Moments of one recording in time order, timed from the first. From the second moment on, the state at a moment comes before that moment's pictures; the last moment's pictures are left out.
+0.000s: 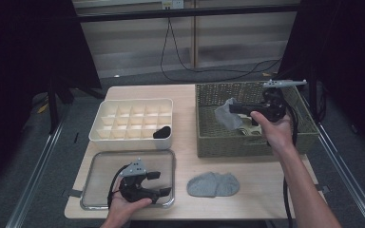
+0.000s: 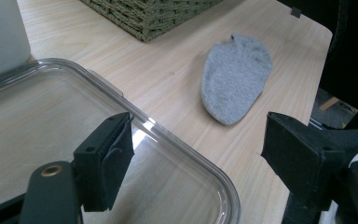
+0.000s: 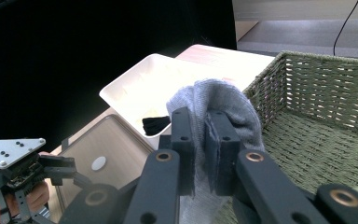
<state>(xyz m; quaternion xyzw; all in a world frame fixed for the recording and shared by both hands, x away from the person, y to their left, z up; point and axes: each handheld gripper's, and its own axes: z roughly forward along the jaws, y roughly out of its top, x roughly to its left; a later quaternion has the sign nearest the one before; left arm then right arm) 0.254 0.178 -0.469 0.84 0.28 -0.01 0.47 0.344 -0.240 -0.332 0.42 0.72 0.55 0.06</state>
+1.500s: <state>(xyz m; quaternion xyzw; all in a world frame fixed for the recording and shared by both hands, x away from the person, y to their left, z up) 0.257 0.134 -0.458 0.84 0.23 -0.01 0.49 0.256 -0.217 -0.339 0.38 0.72 0.58 0.05</state>
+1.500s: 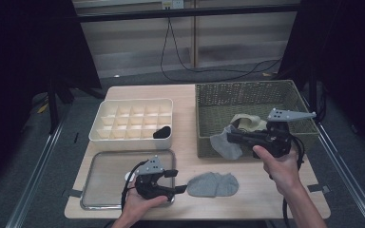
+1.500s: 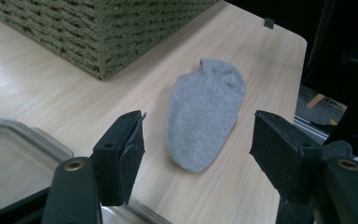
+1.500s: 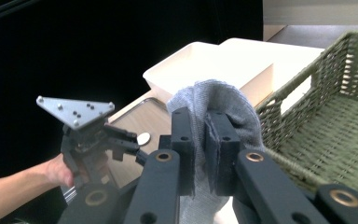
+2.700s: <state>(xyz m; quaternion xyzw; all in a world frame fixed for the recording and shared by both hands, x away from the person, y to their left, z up) 0.271 0.096 -0.464 0.84 0.20 -0.03 0.50 0.242 -0.167 -0.405 0.37 0.75 0.55 -0.02</state>
